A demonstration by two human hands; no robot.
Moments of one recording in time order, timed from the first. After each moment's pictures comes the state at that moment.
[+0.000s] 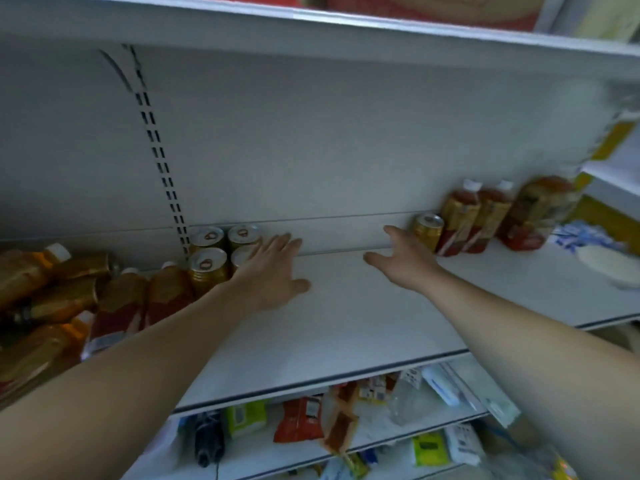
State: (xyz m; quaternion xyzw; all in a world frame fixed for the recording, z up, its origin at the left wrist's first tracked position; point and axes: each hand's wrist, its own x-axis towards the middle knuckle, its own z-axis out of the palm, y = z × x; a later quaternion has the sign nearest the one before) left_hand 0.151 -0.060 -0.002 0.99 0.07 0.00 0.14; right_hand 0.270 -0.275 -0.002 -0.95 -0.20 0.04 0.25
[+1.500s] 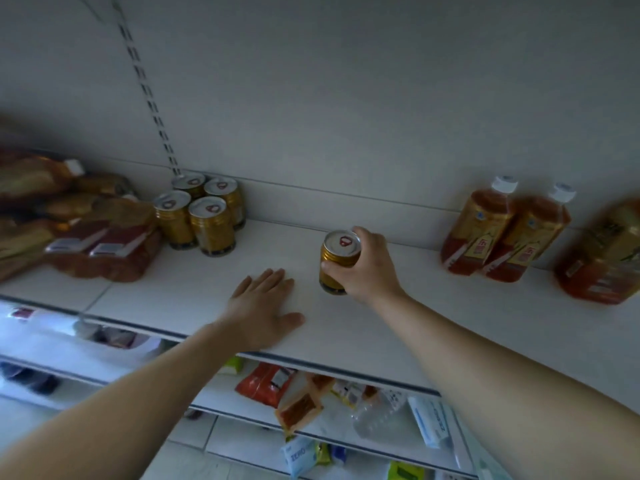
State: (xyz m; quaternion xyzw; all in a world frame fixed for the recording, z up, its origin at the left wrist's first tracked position) left_hand 0.163 -0.189 -0.097 0.96 0.25 -0.07 0.11; right_hand 0.325 -0.308 -0.058 -0.84 -0.35 0.11 0.40
